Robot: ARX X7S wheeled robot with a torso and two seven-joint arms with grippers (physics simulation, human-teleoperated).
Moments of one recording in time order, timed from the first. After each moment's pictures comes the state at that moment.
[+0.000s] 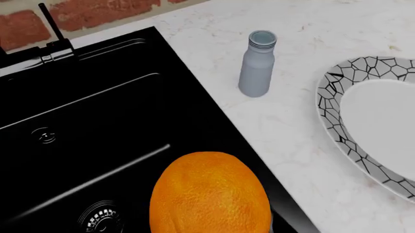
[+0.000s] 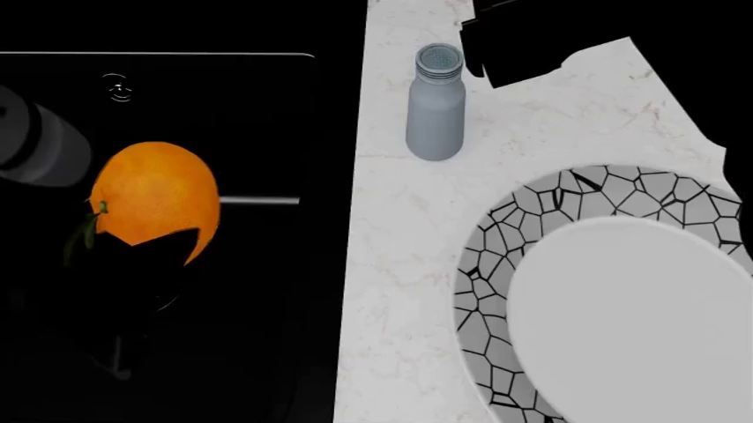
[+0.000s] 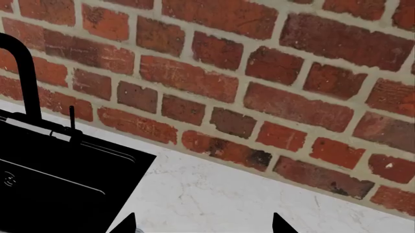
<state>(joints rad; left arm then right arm) -1.42 -0.69 0.59 0.36 -2.29 -1.17 -1.23 1.53 0.62 -0.23 -0.25 1.43 1.43 0.71</state>
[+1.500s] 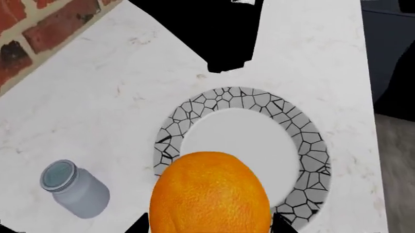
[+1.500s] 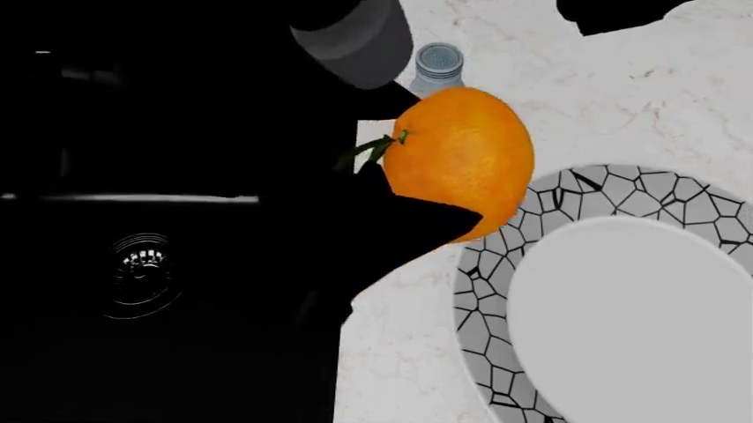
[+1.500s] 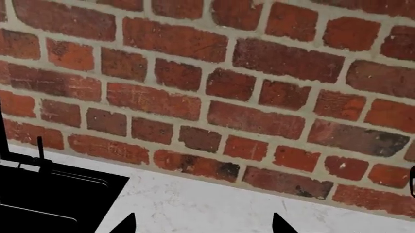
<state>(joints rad) -1.88 -0.29 0.87 -0.09 -1.59 -1.29 -0.02 1.57 0.71 -0.17 -0.25 1.54 1.42 0.81</state>
